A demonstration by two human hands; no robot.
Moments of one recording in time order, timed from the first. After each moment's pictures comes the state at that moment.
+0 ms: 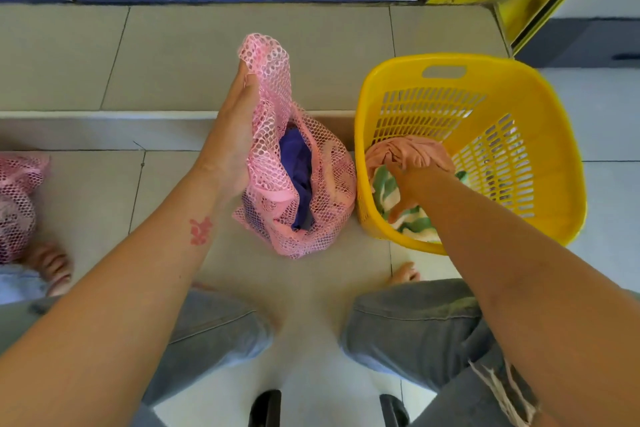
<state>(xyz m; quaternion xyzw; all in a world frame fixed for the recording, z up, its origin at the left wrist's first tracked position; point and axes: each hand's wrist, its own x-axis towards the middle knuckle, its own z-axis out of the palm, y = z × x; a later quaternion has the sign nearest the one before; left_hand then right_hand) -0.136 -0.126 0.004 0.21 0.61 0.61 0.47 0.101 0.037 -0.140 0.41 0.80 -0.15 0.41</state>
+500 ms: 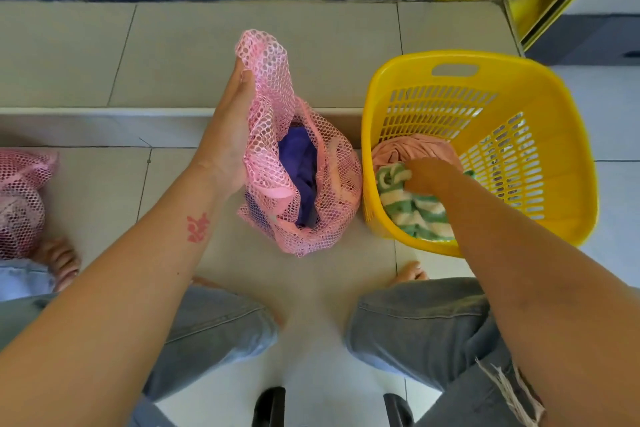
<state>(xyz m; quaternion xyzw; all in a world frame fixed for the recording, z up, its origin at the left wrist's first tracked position) -0.149 -0.130 0.000 0.19 0.61 0.61 0.47 0.103 0.043 -0.128 0.47 0.80 -0.20 0.32</state>
